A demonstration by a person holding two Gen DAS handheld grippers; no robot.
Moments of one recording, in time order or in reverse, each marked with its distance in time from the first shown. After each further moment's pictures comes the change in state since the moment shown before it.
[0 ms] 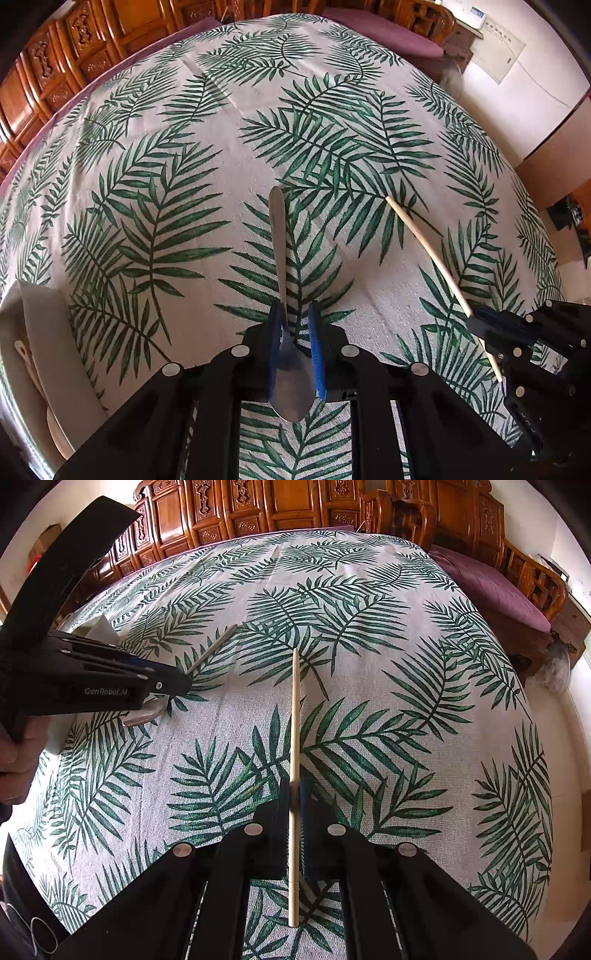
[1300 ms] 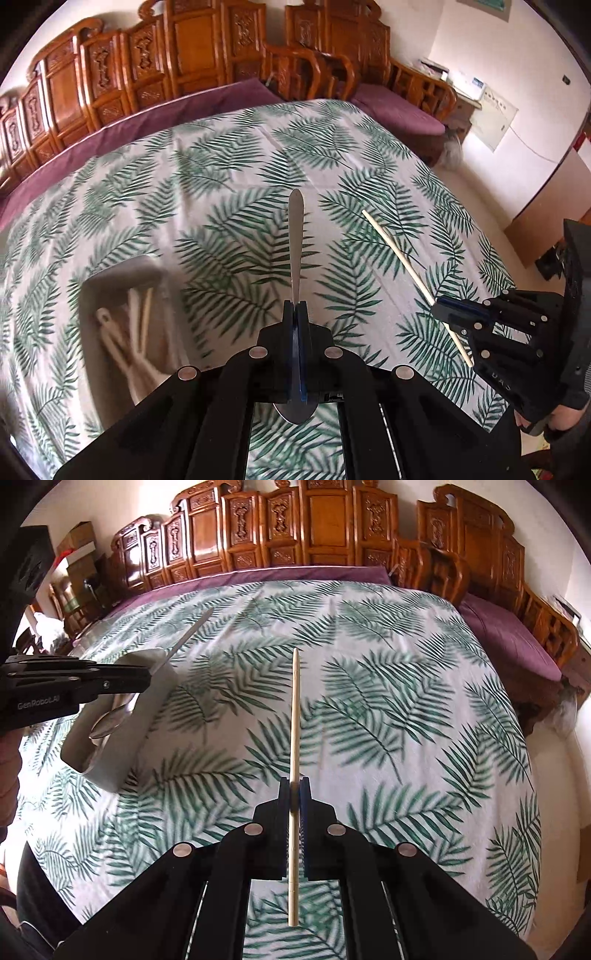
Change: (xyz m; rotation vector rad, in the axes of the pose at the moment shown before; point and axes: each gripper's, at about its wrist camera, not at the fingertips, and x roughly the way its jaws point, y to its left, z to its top) left arm -0.128 0.075 -0.061 -0.109 -0.268 -0.020; right arm -0.044 0.084 0.047 -0.097 -0.107 0.035
